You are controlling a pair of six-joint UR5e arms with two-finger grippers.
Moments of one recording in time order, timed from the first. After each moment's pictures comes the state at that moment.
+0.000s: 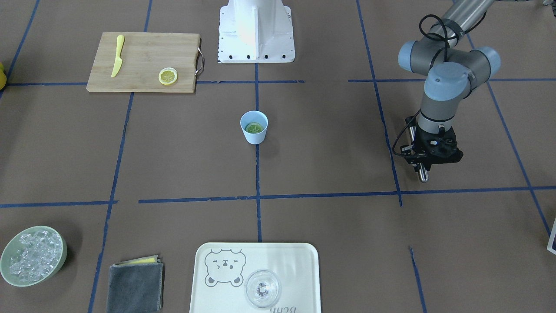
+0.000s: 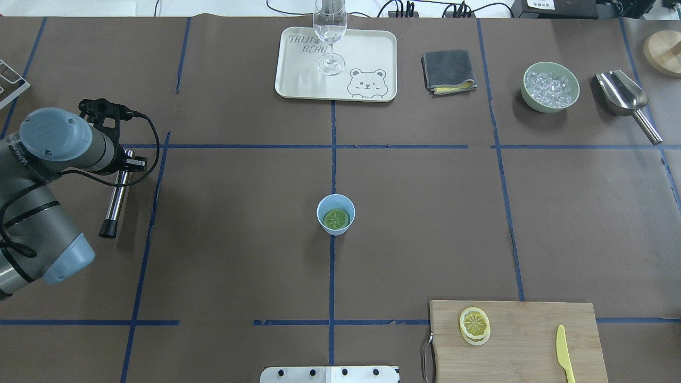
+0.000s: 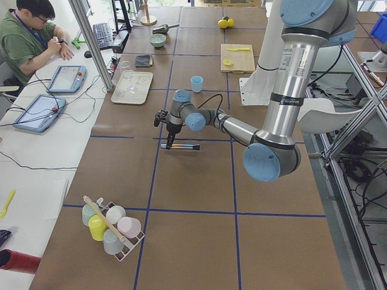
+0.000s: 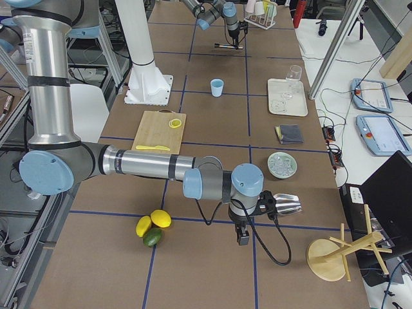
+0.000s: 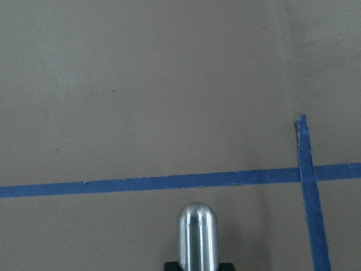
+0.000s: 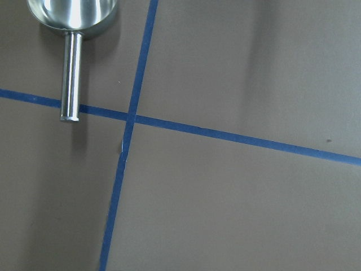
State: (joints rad) left arm -0.76 -1.79 -1.65 -1.88 -1.73 -0.89; right arm 1.62 -1.54 1.50 -1.52 2.26 -0.21
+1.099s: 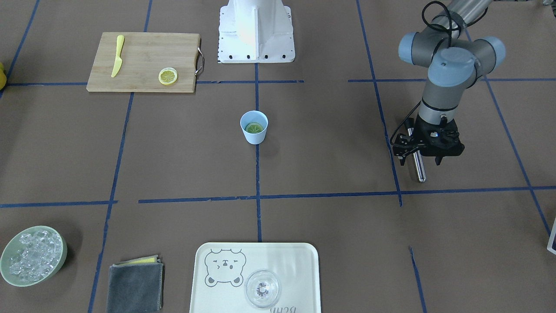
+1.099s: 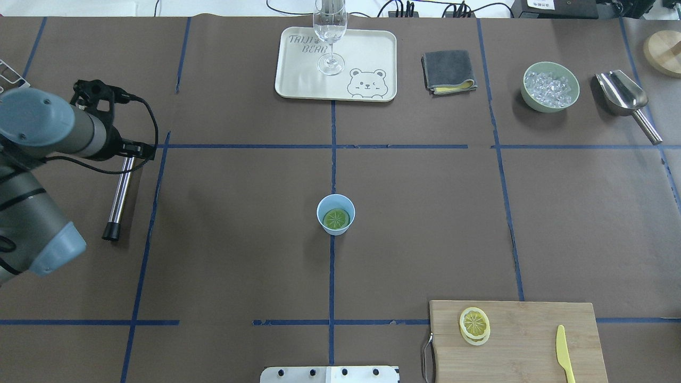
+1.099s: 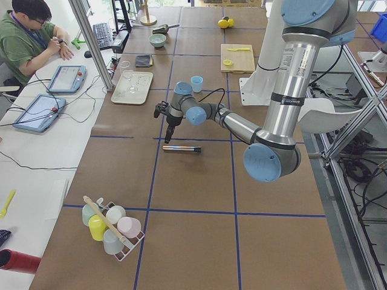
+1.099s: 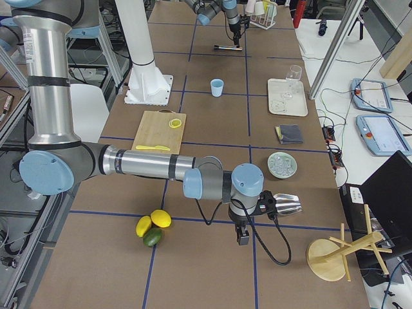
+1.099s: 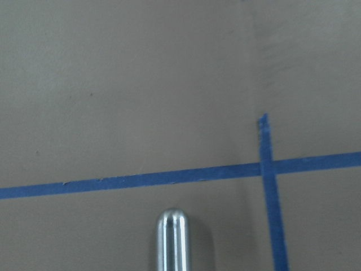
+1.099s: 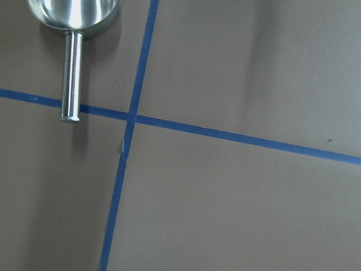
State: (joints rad) left arm -0.84 -1.79 -1.75 -1.87 -1.80 -0.78; right arm 1.62 -1.54 1.50 -1.52 2.27 -0.21
